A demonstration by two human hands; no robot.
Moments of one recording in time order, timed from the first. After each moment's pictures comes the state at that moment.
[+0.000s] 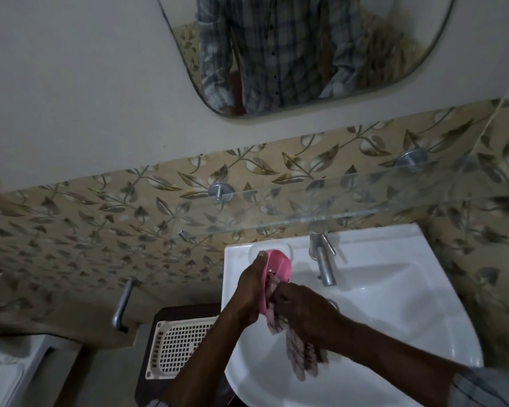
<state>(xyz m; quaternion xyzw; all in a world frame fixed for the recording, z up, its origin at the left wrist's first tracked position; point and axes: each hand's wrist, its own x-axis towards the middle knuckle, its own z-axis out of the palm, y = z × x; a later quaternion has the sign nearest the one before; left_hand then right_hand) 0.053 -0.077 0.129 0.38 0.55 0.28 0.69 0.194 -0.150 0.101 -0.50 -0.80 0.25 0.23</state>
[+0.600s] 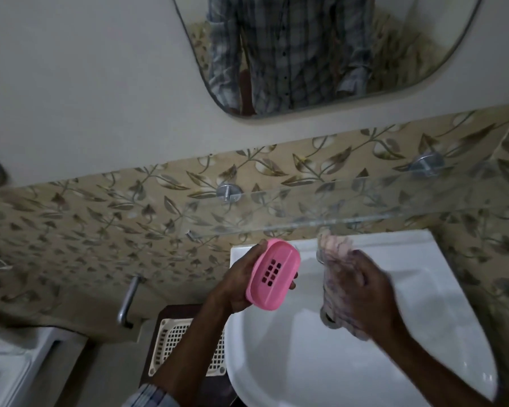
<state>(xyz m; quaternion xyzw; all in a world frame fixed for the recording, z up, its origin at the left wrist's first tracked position) 0.029 -0.049 0.146 0.37 0.41 0.22 0.80 0.244 -0.157 0.138 -0.60 -0.47 0.26 0.59</state>
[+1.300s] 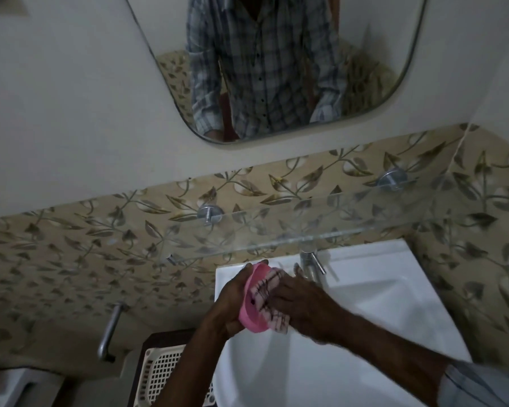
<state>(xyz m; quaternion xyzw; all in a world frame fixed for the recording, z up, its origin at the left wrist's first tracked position) 0.053 -0.050 0.133 0.25 0.48 0.27 0.80 0.227 -0.116 0.108 -0.39 -0.86 -0.05 0.34</state>
